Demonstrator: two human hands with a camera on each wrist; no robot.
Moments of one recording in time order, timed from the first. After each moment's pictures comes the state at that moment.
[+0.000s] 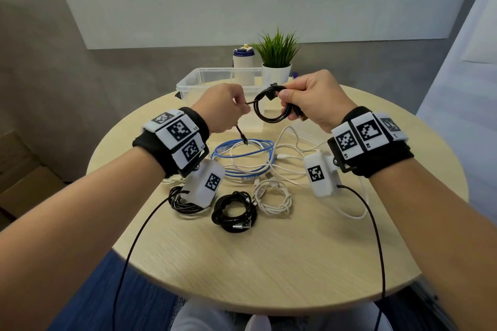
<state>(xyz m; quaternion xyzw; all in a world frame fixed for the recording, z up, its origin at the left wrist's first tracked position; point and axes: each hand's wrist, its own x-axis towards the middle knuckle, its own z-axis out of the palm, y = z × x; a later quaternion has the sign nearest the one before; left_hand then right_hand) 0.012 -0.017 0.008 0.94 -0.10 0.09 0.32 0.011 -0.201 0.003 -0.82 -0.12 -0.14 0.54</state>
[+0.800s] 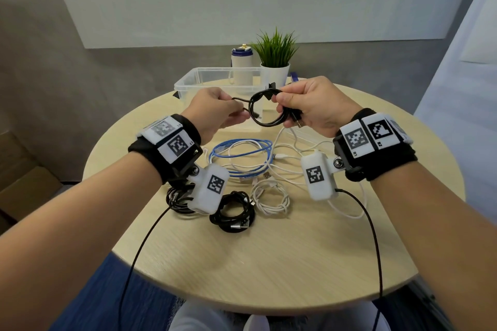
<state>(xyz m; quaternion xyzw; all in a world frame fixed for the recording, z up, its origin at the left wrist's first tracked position) 0.018 -0.012 -0.007 0.71 -0.03 0.04 0.70 0.001 -0.202 0.002 -0.75 -0.14 -0.02 0.64</state>
